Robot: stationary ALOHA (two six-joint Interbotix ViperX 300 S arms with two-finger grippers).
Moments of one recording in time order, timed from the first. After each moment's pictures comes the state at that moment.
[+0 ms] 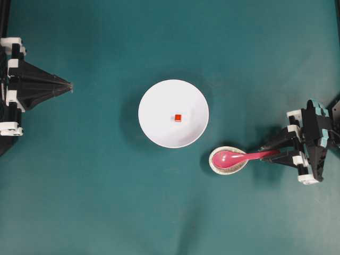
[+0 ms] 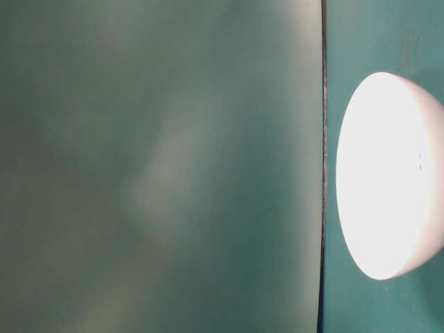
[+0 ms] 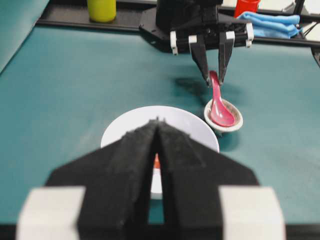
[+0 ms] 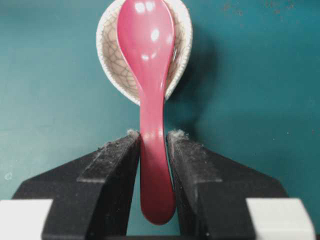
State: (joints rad) left arm 0.07 -0.96 1.18 0.01 -0.19 -0.05; right arm 0.38 -0.12 1.42 0.28 -0.82 0.20
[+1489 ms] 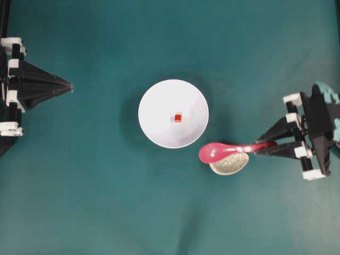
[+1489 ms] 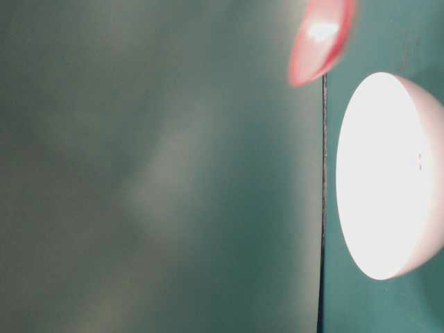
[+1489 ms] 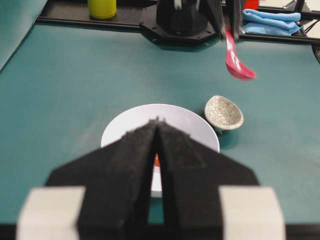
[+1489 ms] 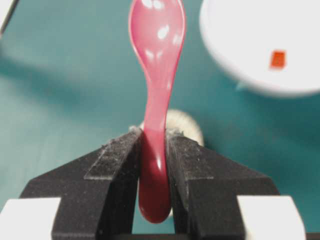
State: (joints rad) left arm 0.07 -0.96 1.18 0.01 -0.19 -0.05; right arm 0.18 -0.64 1.13 0.28 -0.08 -0.10
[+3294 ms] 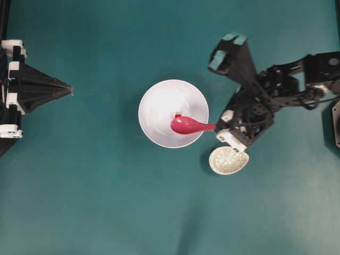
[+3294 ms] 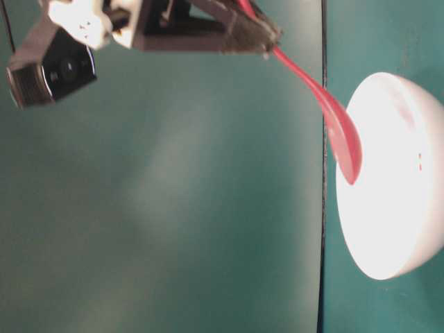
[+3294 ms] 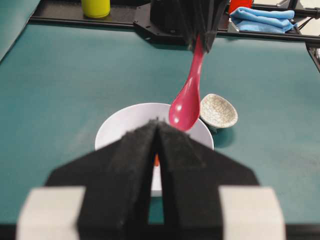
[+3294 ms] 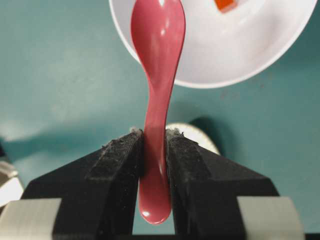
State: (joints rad) left arm 0.05 -0.96 1.18 0.01 -0.19 -0.05; right arm -0.03 -0.19 0.50 0.23 0.69 0.48
